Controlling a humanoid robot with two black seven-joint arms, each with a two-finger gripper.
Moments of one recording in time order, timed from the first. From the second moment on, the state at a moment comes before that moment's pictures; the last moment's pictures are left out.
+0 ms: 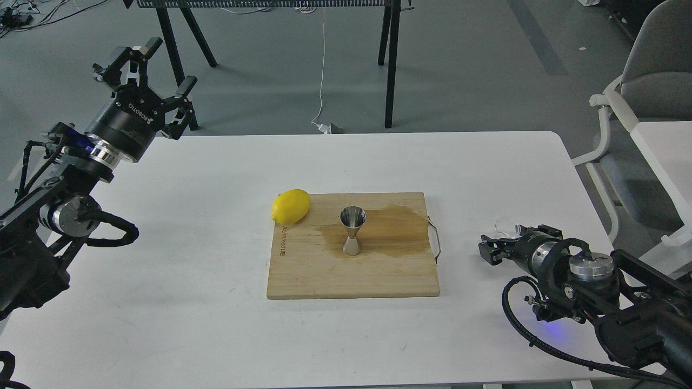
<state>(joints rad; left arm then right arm) -0.64 0.48 -0.86 -0.85 0.37 -0.49 -0.49 0.43 -0.40 0.74 1.01 0.88 -0.29 0.11</state>
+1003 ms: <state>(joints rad) -0.64 0.48 -0.86 -0.83 0.37 -0.49 -0.49 0.42 -0.40 0.74 1.02 0.87 -0.28 0.11</state>
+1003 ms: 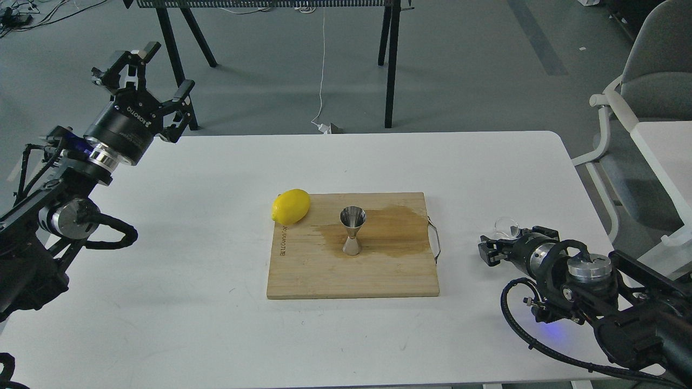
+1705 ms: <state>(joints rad) -0.63 0.48 -0.86 -0.82 0.37 -0.49 -0.49 0.42 -0.39 0.73 1.02 0.87 -0.28 0.11</state>
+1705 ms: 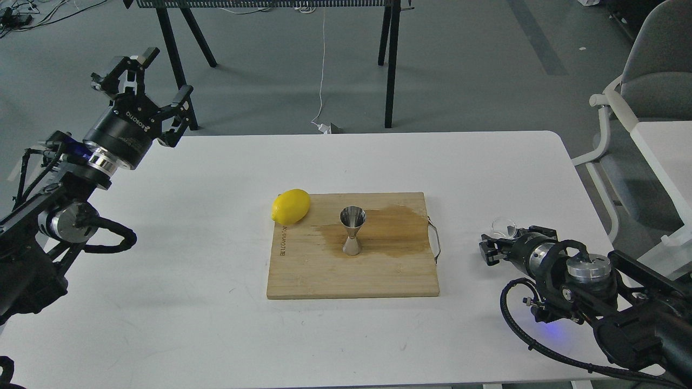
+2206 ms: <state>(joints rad) -0.62 0.48 -0.86 -0.81 0.37 -0.49 -0.49 0.42 -0.39 0.73 1.02 0.86 -0.27 0.11</state>
